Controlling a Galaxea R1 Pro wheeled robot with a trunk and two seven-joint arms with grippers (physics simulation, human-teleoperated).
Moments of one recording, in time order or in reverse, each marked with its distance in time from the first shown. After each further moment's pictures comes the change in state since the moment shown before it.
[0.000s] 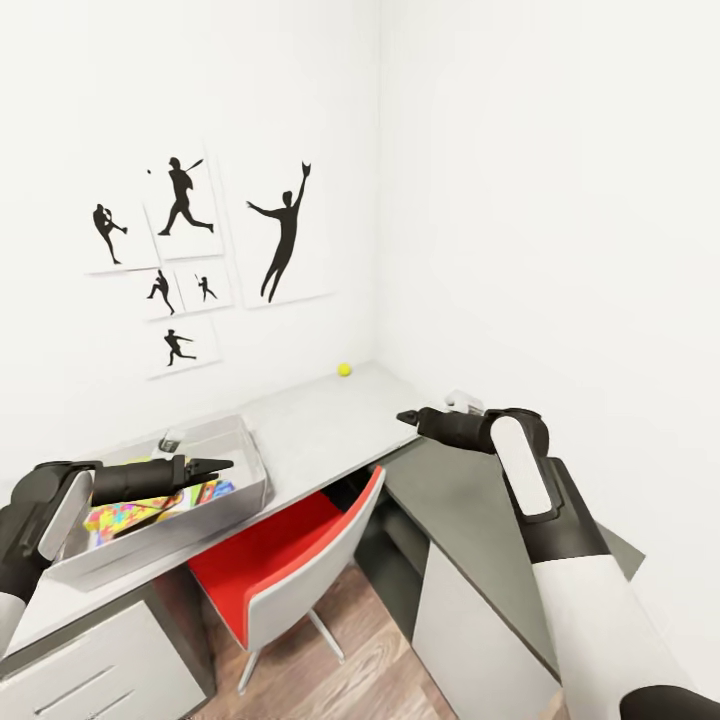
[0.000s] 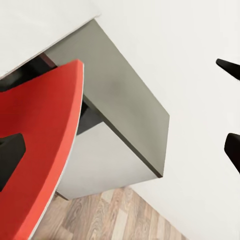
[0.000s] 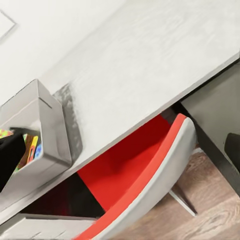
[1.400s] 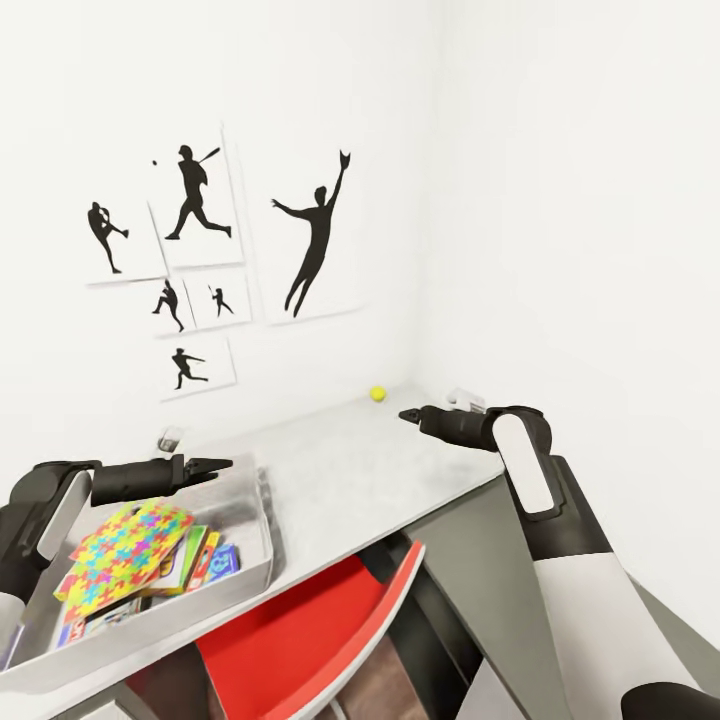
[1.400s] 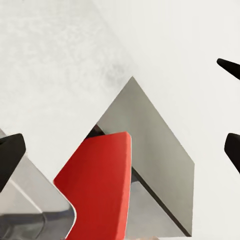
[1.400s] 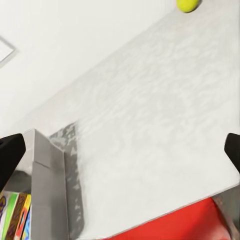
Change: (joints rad) left arm 0.000 0.001 0.003 0.000 0.001 0.000 -0.001; right arm -0.007 -0.007 -0.002 -0.002 0.000 0.004 -0.001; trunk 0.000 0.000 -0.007
